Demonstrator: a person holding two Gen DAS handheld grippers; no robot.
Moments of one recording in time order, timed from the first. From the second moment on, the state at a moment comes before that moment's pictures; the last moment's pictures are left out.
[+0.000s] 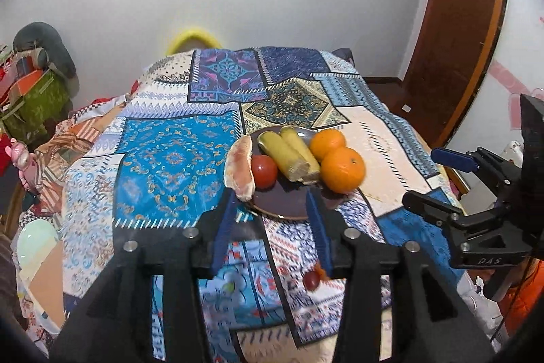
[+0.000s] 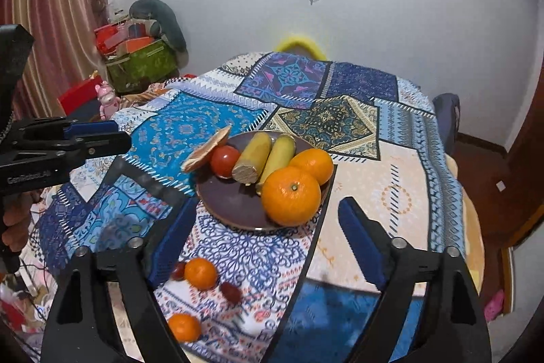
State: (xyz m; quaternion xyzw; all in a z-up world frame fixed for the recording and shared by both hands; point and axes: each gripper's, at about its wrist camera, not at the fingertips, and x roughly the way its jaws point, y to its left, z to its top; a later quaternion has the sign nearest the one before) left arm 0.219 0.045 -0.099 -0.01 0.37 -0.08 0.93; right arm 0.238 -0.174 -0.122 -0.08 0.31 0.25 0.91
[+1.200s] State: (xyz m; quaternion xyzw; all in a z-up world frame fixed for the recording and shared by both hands) left arm 0.143 0.034 -0.148 -0.02 0.42 -0.08 0.90; right arm 0.172 -0.147 -0.212 -0.09 0.43 0.28 0.85
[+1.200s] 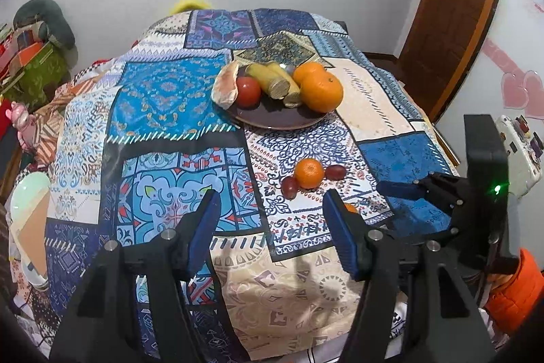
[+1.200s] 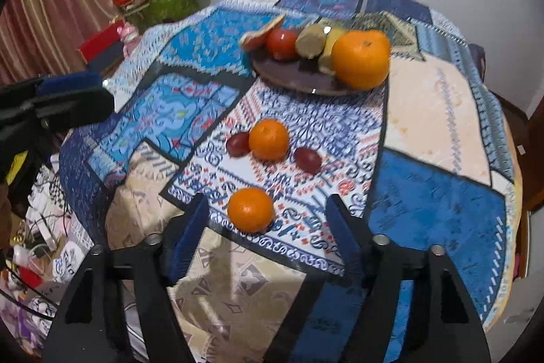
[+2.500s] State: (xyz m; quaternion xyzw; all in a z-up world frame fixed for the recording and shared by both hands) left arm 0.240 -0.029 -0.226 0.03 0.51 -0.15 0.85; right arm 0.215 -0.213 -0.191 -0.03 0.41 0.25 0.88
